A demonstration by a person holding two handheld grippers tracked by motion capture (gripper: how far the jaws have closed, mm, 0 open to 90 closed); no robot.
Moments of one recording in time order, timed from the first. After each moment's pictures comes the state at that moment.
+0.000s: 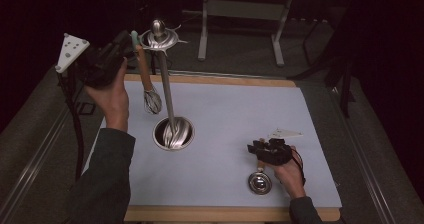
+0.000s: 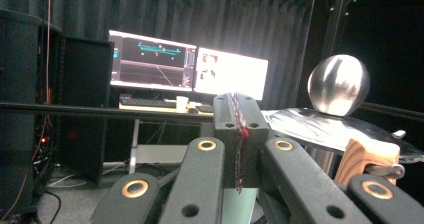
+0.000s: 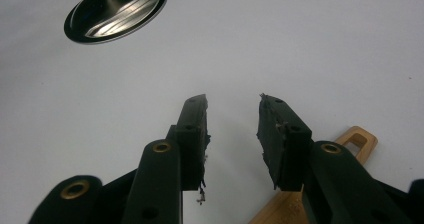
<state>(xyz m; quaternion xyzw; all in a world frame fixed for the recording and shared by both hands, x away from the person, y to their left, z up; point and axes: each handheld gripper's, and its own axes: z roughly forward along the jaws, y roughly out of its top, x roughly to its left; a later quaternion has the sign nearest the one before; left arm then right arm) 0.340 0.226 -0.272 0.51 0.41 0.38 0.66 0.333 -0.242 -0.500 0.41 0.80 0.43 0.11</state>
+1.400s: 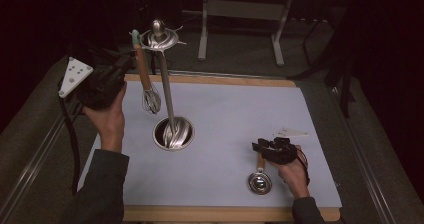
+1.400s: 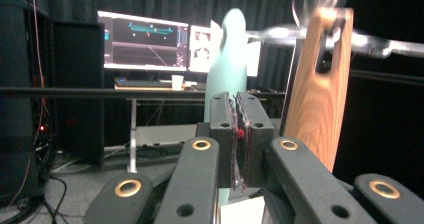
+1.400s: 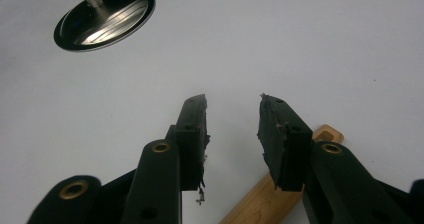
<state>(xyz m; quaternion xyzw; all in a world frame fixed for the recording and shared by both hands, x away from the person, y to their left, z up) 0.313 0.233 -0.317 0.55 0.40 0.37 0.64 0.332 -0.254 -0.494 0.42 0.79 0.43 0.13</state>
